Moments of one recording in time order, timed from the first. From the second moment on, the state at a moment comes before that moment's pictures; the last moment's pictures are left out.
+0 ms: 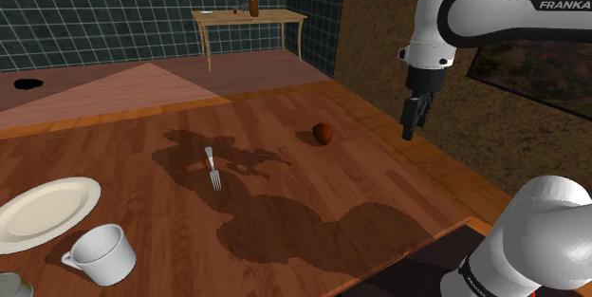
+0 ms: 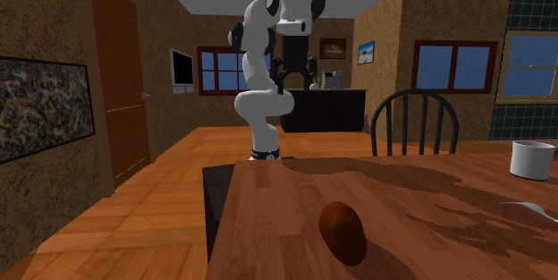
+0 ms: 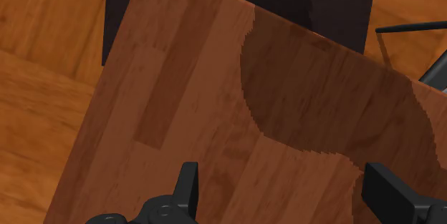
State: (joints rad) arm 0.00 -0.76 -0.04 -2.43 0.01 1.53 -0.14
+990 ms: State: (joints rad) arm -0.02 -0.34 -0.12 -2.33 0.13 1.94 -0.12
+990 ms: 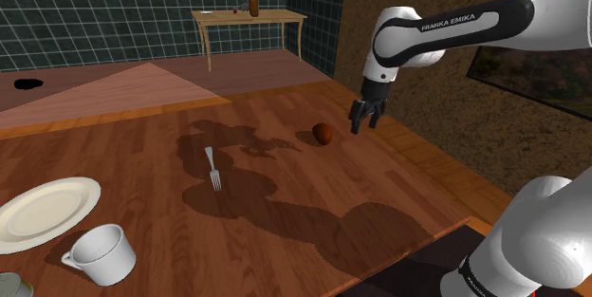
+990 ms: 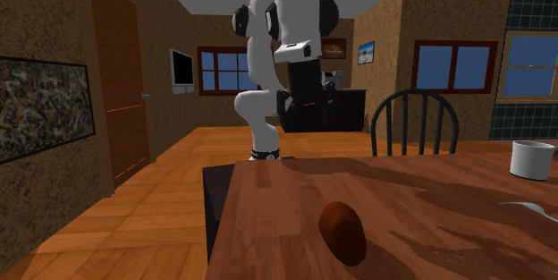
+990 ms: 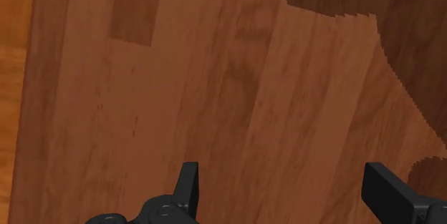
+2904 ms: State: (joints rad) arm -0.08 0.39 -0.16 -1.85 0.49 2.24 -0.22
